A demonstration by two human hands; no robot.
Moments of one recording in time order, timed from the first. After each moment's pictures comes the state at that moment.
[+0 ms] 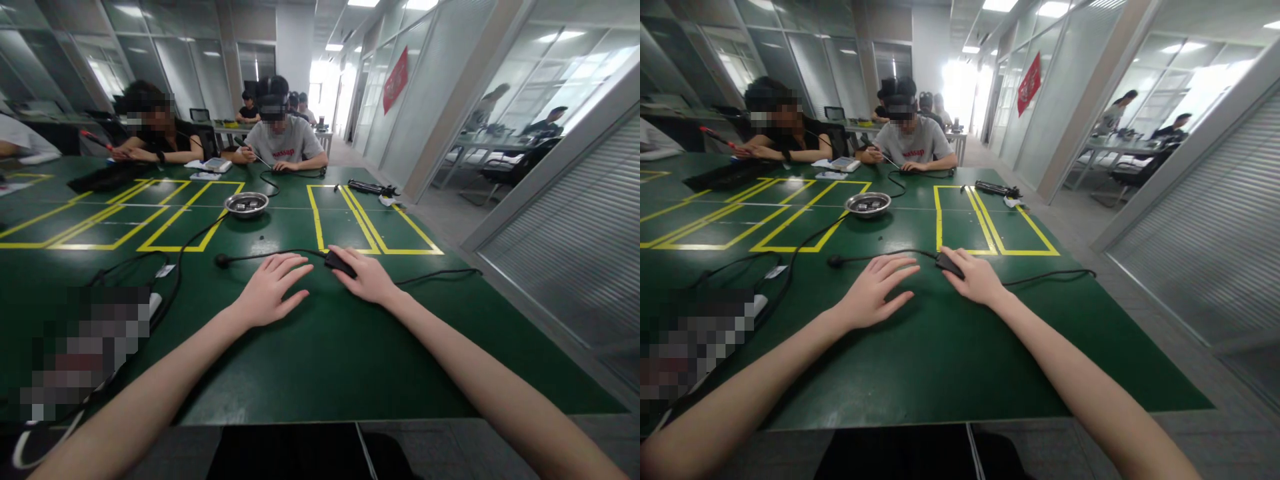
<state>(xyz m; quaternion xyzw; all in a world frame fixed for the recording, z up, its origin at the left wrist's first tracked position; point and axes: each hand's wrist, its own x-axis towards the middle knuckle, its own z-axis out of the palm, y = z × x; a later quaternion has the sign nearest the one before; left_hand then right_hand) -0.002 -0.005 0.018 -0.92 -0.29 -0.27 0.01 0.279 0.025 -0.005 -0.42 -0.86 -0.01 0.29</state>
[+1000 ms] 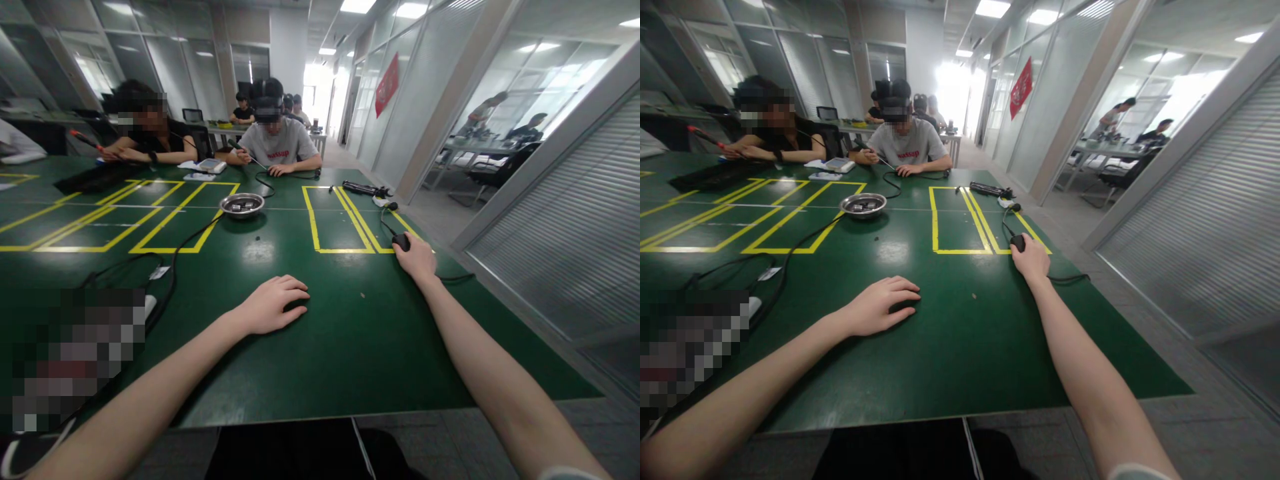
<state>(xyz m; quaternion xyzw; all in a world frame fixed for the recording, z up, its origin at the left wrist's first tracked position) 0.002 -0.005 0.004 -0.94 -0.27 -0.18 -0.11 0.408 0.079 -0.026 -0.80 -0.54 -0.08 0.26</state>
